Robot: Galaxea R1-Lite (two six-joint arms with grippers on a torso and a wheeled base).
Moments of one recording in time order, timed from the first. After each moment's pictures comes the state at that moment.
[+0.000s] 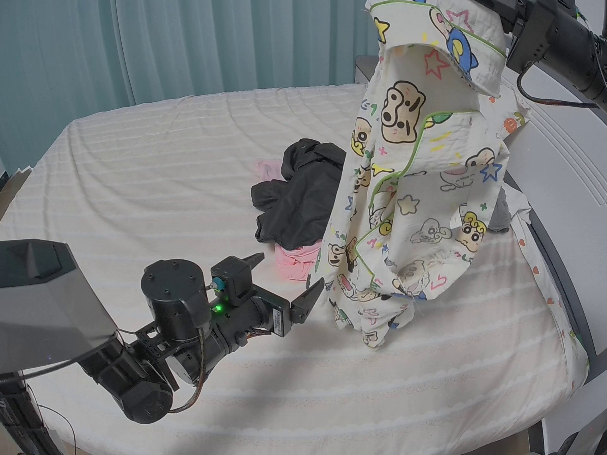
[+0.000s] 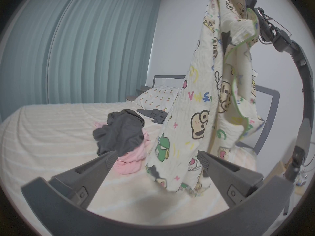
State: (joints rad) left arm -0.66 2.00 -0.52 -1.42 0.08 -0.02; right arm 0.55 1.50 -1.44 -0.35 0.48 0.66
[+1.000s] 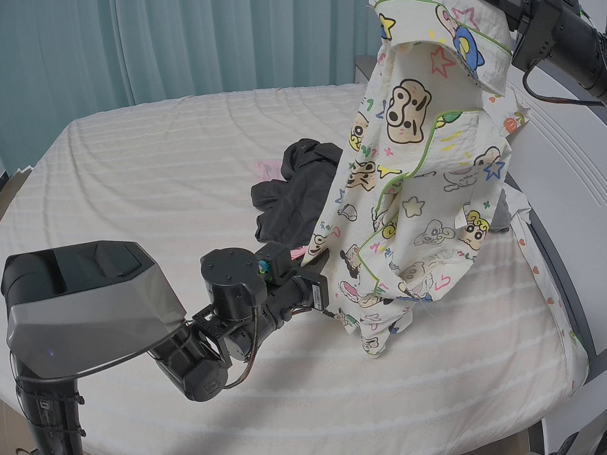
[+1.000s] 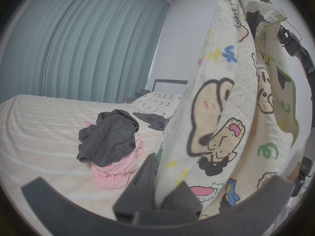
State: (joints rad) left arm -0.67 2.22 -0.81 -1.42 0.07 -0.12; right arm 0.54 1.49 -1.46 -0.31 0.48 0.66
